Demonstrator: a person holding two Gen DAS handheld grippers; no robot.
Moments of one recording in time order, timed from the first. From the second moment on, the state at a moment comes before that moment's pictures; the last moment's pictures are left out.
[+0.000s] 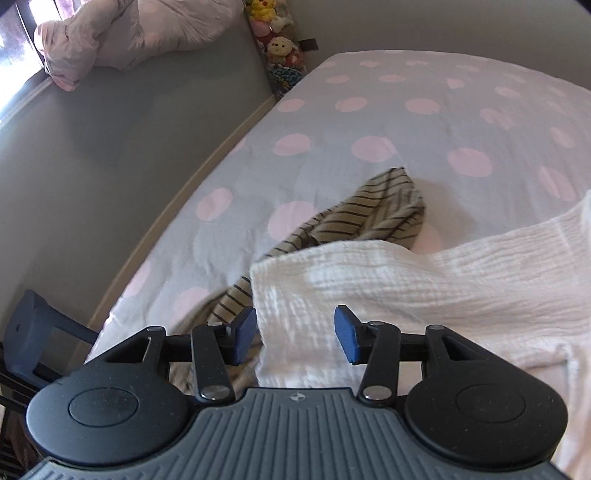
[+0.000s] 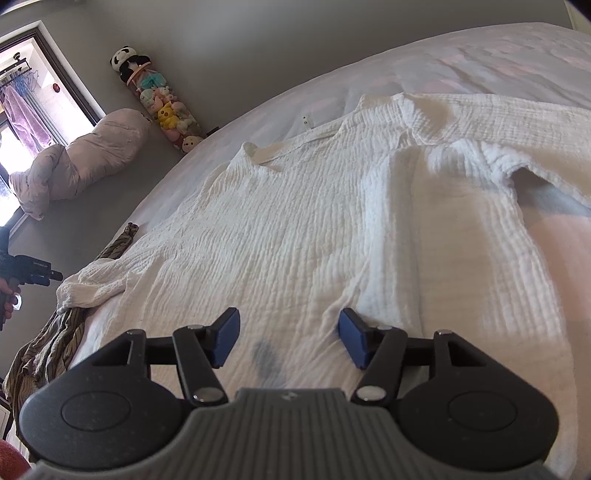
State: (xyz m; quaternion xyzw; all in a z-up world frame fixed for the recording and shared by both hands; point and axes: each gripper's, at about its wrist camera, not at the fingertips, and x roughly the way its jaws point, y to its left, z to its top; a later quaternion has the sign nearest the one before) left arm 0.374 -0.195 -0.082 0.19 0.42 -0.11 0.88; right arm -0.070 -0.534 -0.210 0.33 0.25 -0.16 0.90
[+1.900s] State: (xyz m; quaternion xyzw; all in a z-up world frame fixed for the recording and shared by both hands) left arm 0.167 -0.191 -0.150 0.02 0.51 -0.30 0.80; right arm -0.219 -0.535 -0.152 0.24 0.64 -0.18 0.71
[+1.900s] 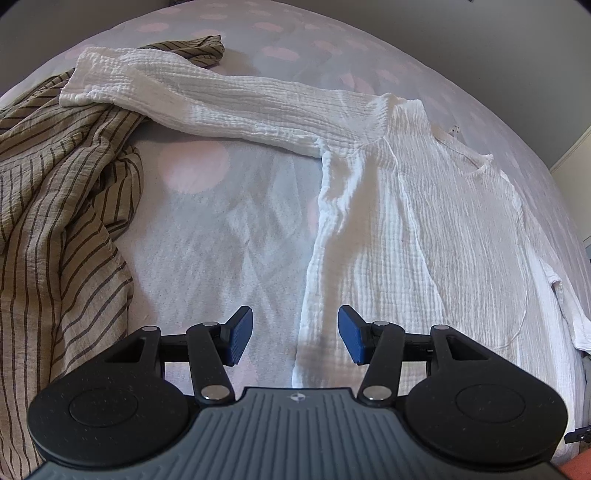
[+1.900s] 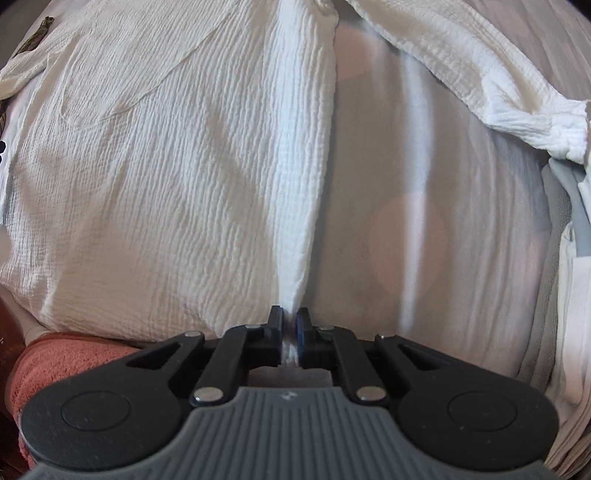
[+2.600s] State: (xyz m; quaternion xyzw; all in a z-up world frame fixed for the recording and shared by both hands) left arm 0.169 -0.247 -0.113 0.10 0.43 -0.32 0.84; right arm -0.156 -0.601 -0.075 0.18 0.46 -0.27 0.82
